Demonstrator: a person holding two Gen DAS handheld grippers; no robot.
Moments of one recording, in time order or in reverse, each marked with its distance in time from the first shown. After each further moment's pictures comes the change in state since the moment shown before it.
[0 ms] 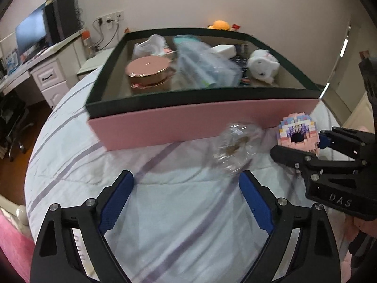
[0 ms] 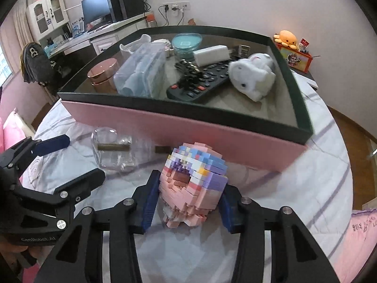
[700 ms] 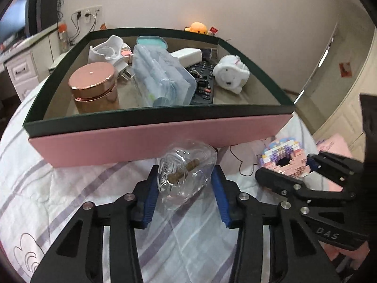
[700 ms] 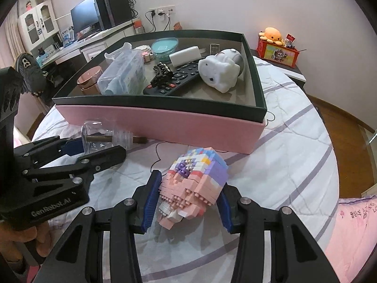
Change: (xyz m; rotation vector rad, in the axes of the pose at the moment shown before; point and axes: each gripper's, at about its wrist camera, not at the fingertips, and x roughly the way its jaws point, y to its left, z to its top) left arm 0.016 -0.018 0.020 -0.057 -0.005 -0.203; right arm -0.014 -0.019 -0.007 0.051 -0.017 -0.021
